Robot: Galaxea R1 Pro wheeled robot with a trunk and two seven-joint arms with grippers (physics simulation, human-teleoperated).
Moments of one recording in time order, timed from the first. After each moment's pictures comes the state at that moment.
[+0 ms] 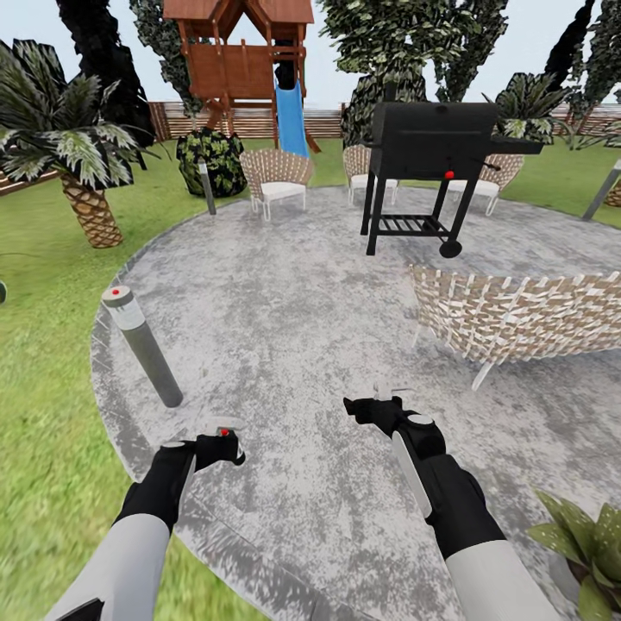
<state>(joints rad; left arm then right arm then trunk) -0.71 -0.11 0.45 -0.71 -0.52 0.36 -0.46 -0.59 0.09 0.13 -1.21 -0.06 0.59 0.03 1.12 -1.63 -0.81</state>
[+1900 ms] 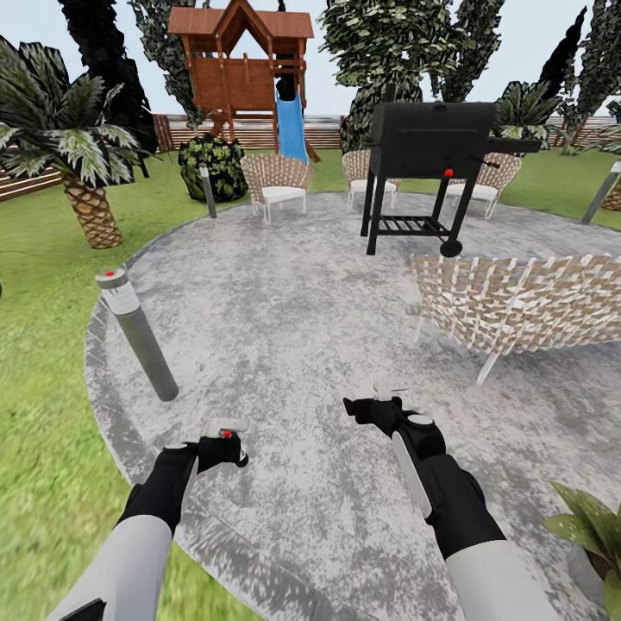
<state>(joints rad) -0.71 -0.12 0.45 -0.70 -0.52 0.36 -0.47 -0.59 0.09 0.13 -1.21 -0.06 0.59 0.03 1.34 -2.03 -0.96</state>
